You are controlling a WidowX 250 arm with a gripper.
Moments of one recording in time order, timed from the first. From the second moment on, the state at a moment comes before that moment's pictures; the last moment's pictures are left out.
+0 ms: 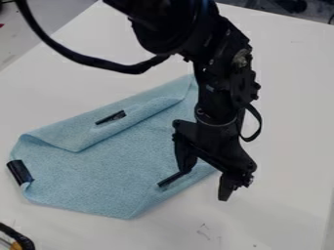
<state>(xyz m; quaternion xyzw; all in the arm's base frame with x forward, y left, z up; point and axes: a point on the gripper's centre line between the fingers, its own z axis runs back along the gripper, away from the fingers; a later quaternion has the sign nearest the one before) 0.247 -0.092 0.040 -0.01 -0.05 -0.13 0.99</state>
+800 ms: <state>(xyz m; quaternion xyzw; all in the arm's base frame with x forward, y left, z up) 0.275 0.032 0.057 0.03 -0.06 -0.11 0.99</state>
